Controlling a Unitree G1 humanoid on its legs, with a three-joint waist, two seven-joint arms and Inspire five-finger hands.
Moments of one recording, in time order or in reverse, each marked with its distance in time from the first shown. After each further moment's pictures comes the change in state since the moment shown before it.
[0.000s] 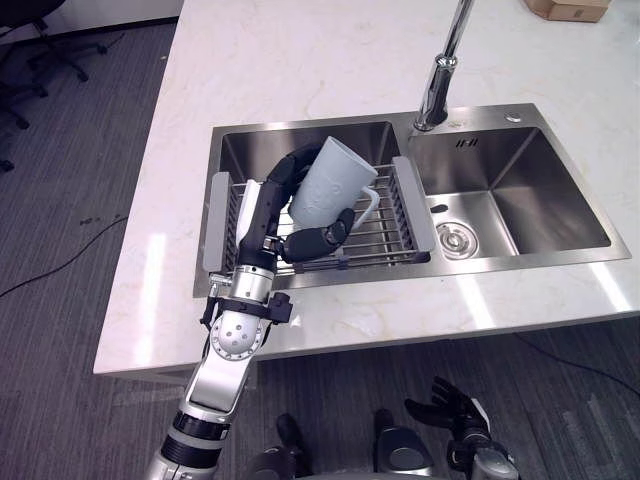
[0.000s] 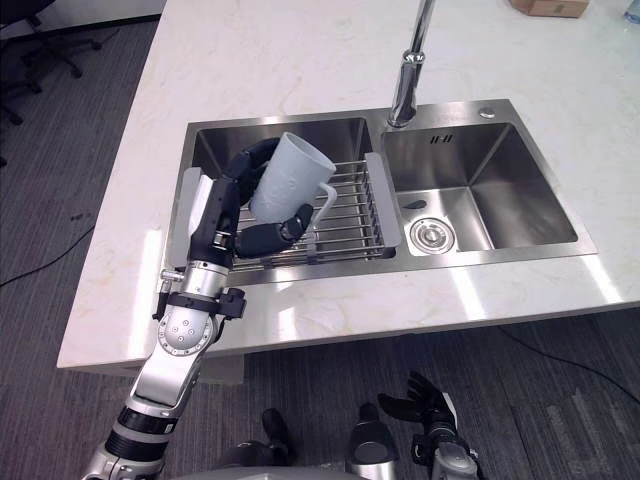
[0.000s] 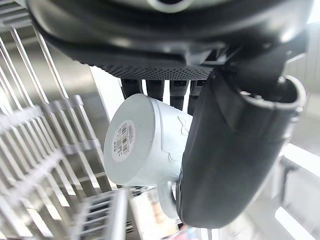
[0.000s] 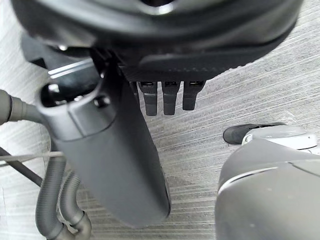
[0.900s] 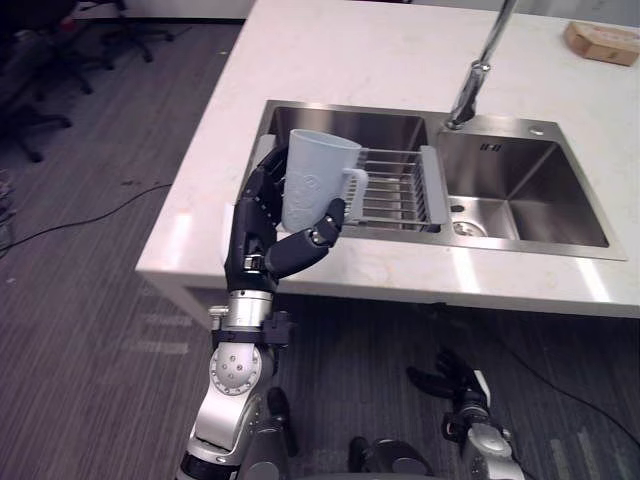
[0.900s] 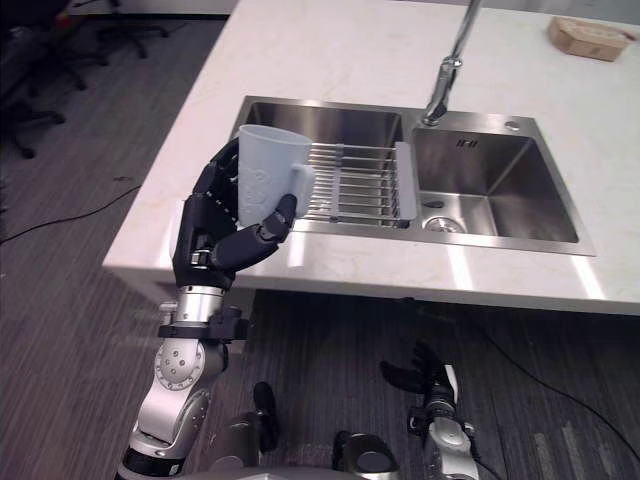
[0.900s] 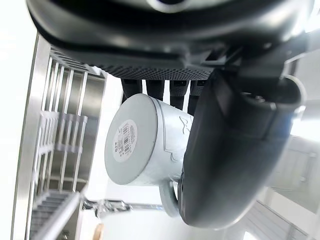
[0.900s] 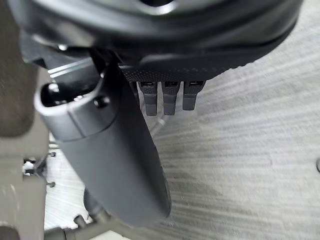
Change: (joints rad) left arm 0.140 -0.090 -0.115 -0.114 -0.180 -0.052 0.021; right arm -0.040 -0.006 -0.001 -0.081 0.046 -0.043 -0.111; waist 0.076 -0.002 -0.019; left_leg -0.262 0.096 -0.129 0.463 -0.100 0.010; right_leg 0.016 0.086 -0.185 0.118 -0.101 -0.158
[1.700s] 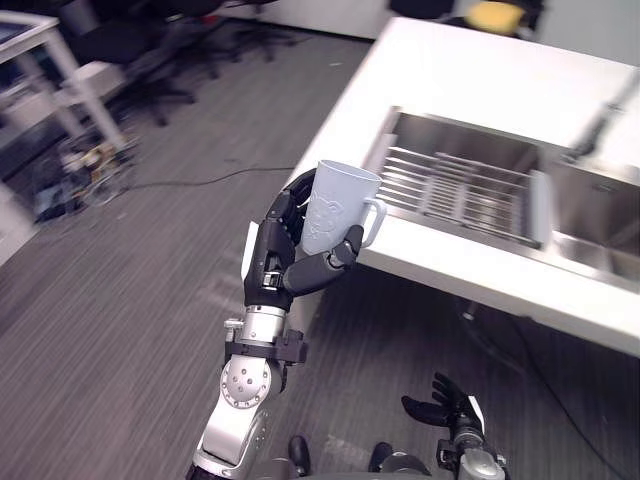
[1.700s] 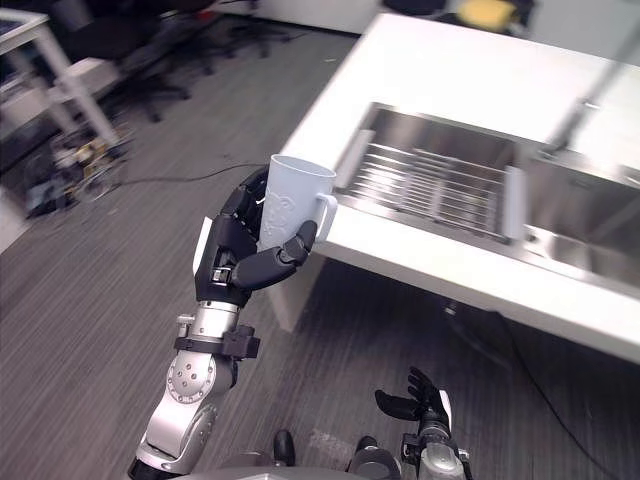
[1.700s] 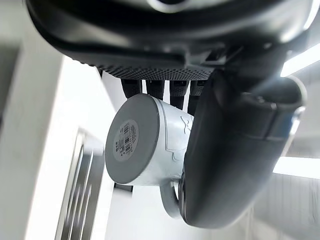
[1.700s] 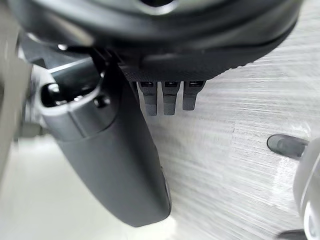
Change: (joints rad) left arm 0.071 0.002 0.015 0.036 0.020 -0.008 -0.014; right arm 0.060 0.031 0.054 0.033 -0.091 0.006 -0.023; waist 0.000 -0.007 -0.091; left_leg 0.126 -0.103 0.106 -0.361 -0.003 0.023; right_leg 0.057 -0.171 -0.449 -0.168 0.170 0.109
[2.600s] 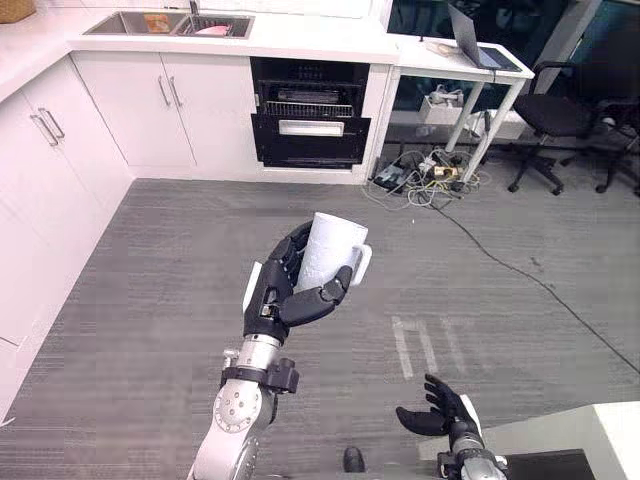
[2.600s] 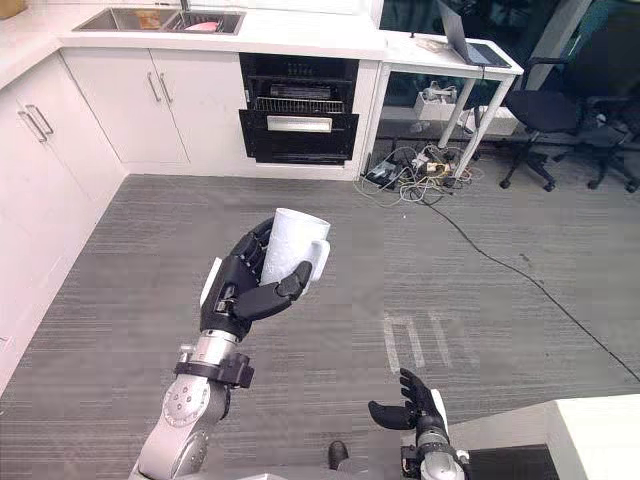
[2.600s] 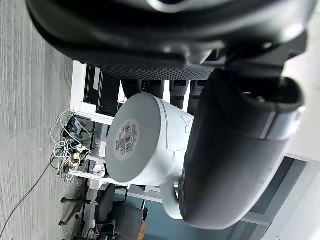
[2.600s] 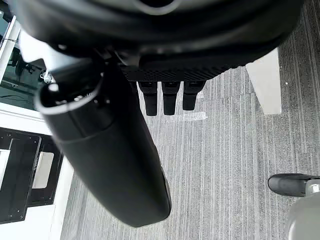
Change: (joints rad) left arm 0.125 0.039 -0.014 0.092 -0.090 0.020 -0.080; right arm 0.106 -0.005 0.065 -0.155 -0.116 0.027 0.040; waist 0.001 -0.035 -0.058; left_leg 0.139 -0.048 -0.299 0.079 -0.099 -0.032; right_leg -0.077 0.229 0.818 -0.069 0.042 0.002
